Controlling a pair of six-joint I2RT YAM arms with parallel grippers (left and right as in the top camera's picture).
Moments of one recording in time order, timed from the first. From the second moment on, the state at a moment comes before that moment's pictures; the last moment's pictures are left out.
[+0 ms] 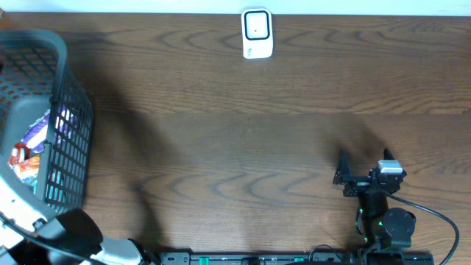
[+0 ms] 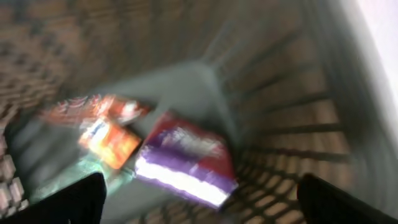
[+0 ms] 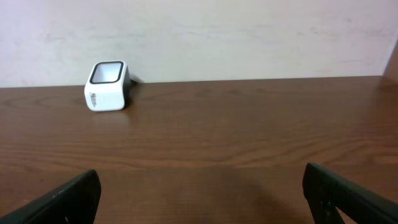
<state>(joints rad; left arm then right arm) 0.68 1.69 2.01 -1.27 -0.06 -0.58 -0.03 0.01 0.01 -0.07 -0.06 0.04</state>
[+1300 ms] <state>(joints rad) 0.64 2.01 1.90 -1.37 0.01 -1.01 -0.03 0.01 0.01 -0.07 -0.06 0.04</state>
